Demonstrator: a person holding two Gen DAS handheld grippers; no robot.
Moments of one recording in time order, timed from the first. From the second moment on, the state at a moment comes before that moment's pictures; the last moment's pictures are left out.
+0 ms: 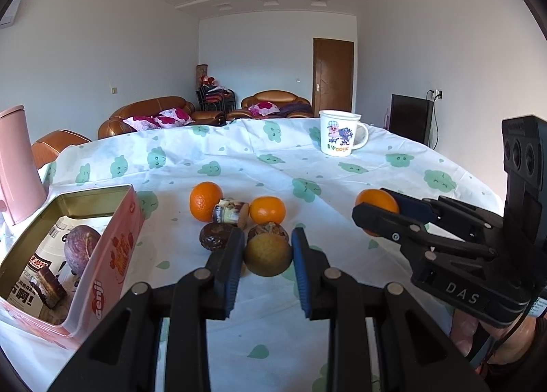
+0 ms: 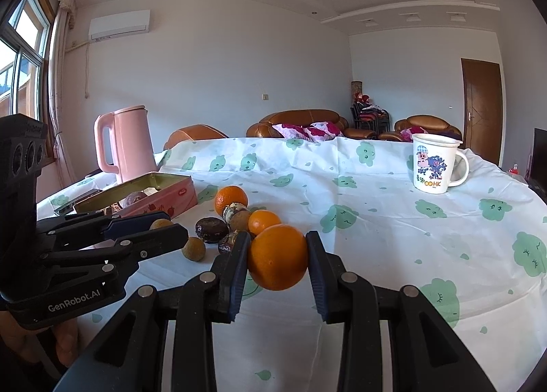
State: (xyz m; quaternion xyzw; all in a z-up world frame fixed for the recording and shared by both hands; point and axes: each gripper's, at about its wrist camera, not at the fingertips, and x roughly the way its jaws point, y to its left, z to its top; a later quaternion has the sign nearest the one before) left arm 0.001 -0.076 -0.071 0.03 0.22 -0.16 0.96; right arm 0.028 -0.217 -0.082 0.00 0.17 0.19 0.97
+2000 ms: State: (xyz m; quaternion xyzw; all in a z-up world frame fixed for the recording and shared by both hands) left arm 0.034 0.123 -0.048 -0.03 0.24 0.04 0.97; right arm 0.077 -0.013 -0.039 -0.10 0.24 0.36 0.90
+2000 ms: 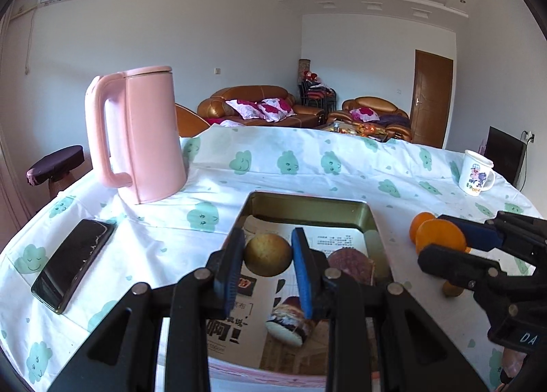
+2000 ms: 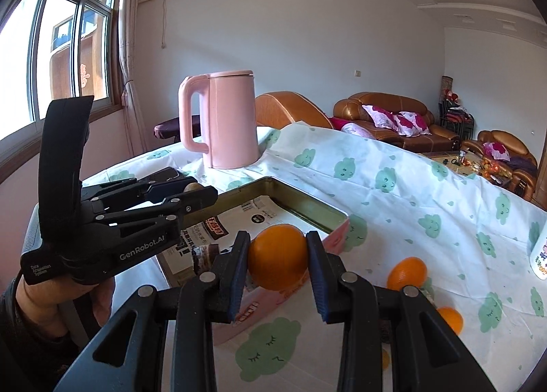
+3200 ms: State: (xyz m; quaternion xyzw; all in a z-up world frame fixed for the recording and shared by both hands) left arm 0.034 0.023 -0.046 0.00 0.25 -0.04 0.97; right arm 0.113 -0.156 -0.063 -0.03 0.32 0.16 0.93
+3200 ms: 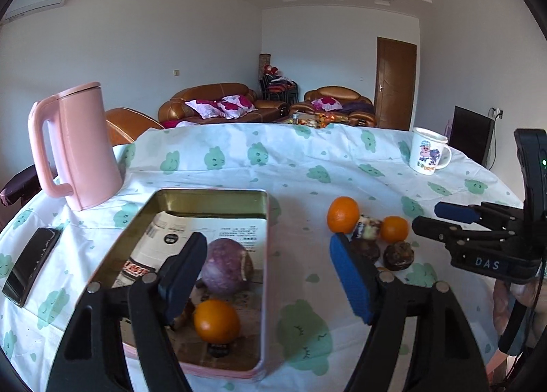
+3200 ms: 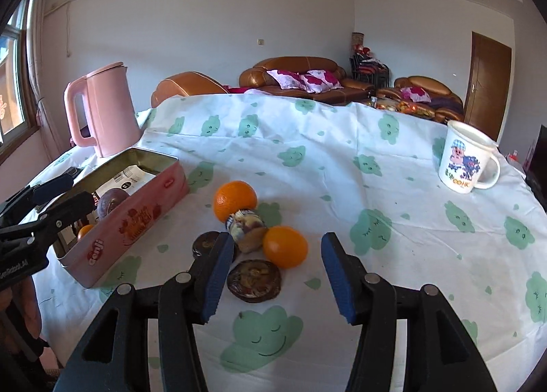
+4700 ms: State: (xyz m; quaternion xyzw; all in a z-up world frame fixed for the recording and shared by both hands) left arm 0.046 -0.046 -0.076 0.02 0.31 -0.14 0.94; right arm 0.110 -0.170 -0.065 0.01 0.30 0.19 0.93
